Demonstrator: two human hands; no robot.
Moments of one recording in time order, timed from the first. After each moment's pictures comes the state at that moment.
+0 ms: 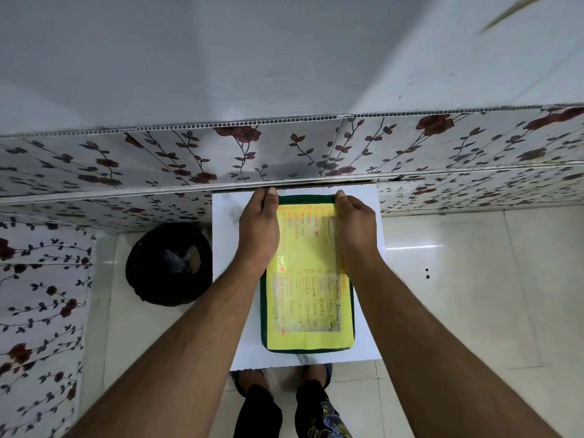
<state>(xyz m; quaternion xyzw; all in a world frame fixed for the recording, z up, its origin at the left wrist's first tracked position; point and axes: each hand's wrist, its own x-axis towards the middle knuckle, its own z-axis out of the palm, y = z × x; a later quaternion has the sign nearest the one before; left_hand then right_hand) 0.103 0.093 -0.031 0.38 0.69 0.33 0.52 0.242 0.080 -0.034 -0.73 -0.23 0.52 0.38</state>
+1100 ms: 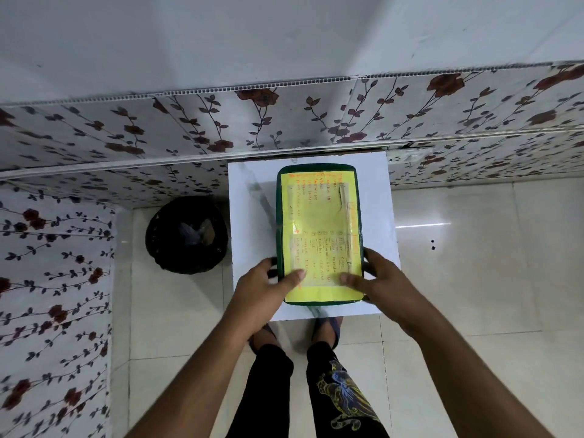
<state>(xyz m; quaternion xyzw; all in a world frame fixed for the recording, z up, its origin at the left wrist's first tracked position) 0.048 -0.047 -0.015 0.38 0.68 0.09 0.62 0.276 -0.053 -0.006 -0.68 -0.31 0.65 0.14</state>
